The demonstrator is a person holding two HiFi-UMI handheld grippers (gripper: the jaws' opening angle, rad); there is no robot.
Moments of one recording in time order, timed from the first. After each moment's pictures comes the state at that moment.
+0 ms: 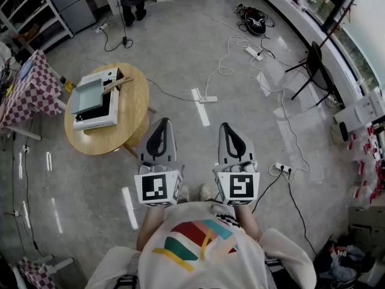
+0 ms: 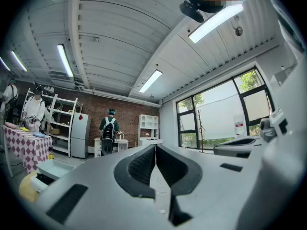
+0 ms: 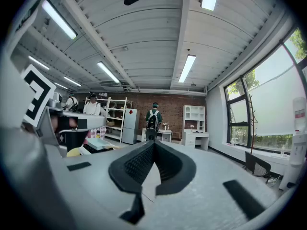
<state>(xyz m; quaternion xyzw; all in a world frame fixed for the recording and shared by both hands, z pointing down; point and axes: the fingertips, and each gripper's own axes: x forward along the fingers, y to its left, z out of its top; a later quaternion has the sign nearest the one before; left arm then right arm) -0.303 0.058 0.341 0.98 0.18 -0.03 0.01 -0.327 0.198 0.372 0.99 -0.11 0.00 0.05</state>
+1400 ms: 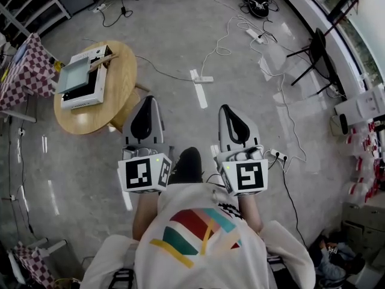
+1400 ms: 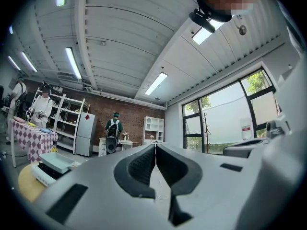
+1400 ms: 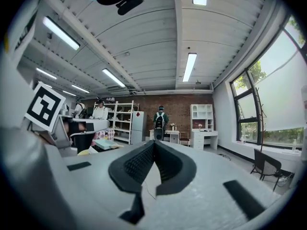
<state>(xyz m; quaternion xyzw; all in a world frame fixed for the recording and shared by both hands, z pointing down) -0.308 0.087 0.349 0.99 0.14 -0.04 0.04 -0.338 0.246 0.379 0.99 -0.17 0.01 0.04</state>
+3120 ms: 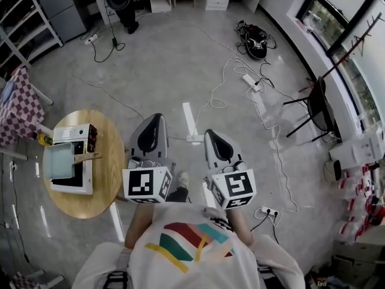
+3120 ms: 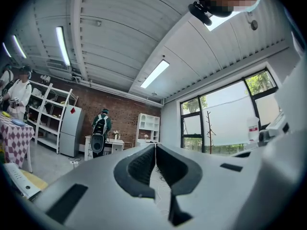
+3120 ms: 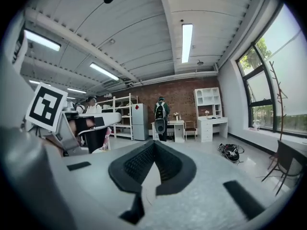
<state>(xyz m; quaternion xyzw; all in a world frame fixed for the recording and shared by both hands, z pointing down) 0.052 0.143 0.342 0.98 0.20 -0.05 0.05 0.018 0.260 0.395 0.98 -0.21 0.07 0.00</state>
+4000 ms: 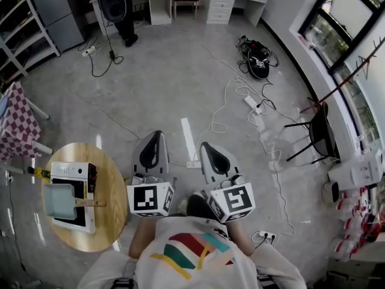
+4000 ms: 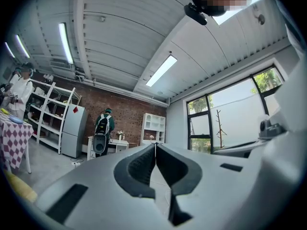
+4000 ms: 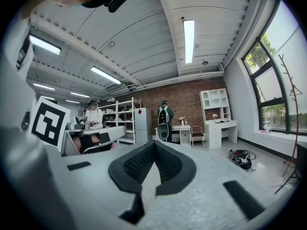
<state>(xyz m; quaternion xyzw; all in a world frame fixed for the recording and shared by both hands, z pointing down) 0.207 0.123 0.351 0.98 0.17 -0.04 0.05 0.176 0.231 0.373 0.97 -0.24 0.05 -0.01</state>
